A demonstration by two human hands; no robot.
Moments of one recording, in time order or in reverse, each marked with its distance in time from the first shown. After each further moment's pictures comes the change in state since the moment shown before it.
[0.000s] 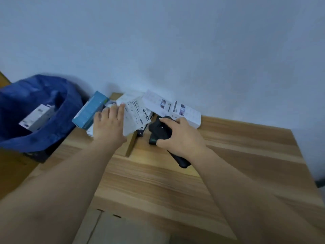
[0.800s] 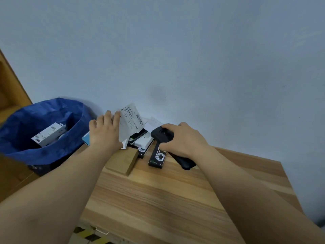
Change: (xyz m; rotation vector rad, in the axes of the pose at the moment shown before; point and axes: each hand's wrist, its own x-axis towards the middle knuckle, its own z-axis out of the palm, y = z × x) left_hand -0.017 -0.031 -0.063 0.046 0.024 -0.188; right_hand -0.042 -0.043 -0.073 -0.118 0.057 -0.106
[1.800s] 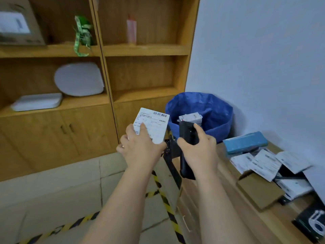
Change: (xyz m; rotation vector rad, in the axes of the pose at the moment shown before) left_hand -0.198 -0.312 0.037 -0.481 -0.056 -1.090; right_hand -0.010 -0.365 0.230 0.530 -0.104 -0.314
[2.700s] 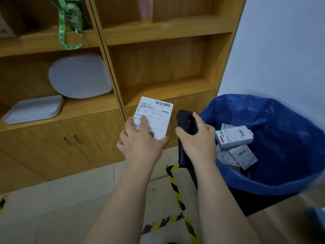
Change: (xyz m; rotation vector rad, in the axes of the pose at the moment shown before) left_hand 0.385 -0.008 0.095 0.010 0.010 -0.096; right_hand 0.341 -0.070 0.254 0.107 -0.131 0.025
